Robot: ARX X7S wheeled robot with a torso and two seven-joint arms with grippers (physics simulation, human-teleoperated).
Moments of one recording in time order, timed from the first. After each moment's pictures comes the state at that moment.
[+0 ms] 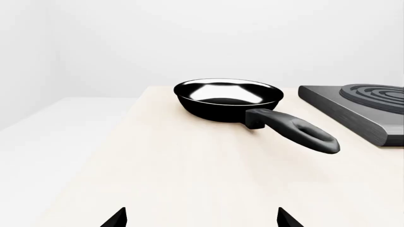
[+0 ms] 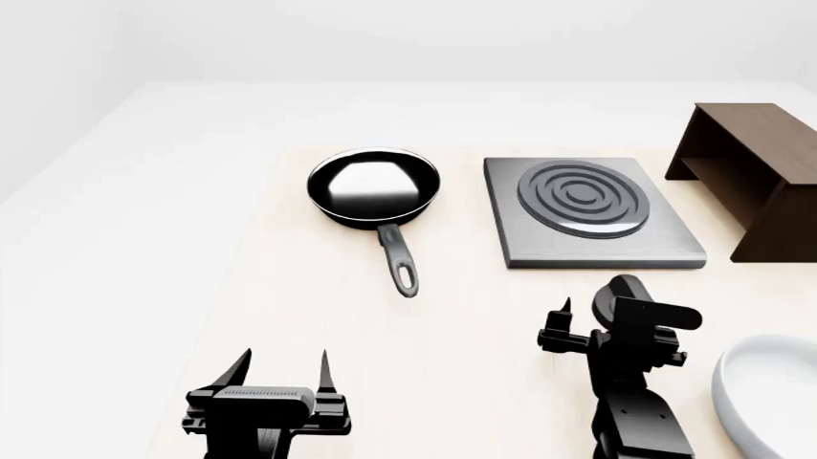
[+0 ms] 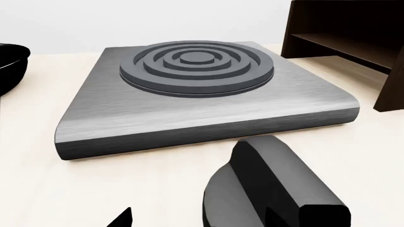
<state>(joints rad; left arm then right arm) 0.00 -0.20 0.25 0.00 -0.22 0.04 -0.21 0.59 0.22 -0.08 0.92 0.25 -0.13 0.09</state>
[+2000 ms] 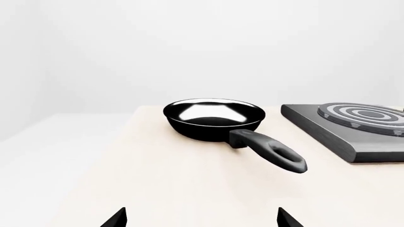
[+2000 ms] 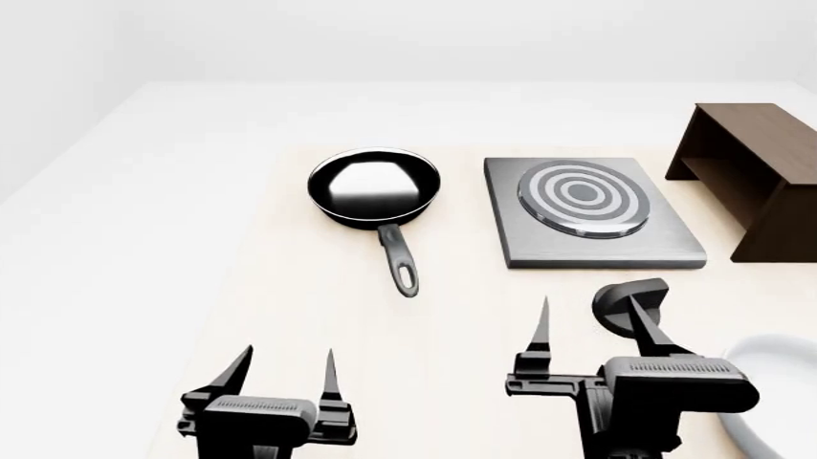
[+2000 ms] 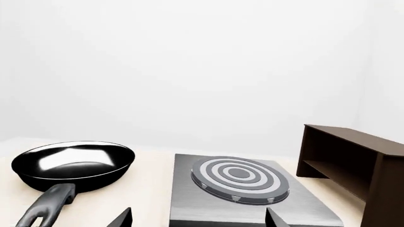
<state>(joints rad) 0.06 -0.26 0.31 0.17 -0.24 0.03 -0.27 -0.01 0.33 -0.21 -0.38 0.15 0.13 0.37</state>
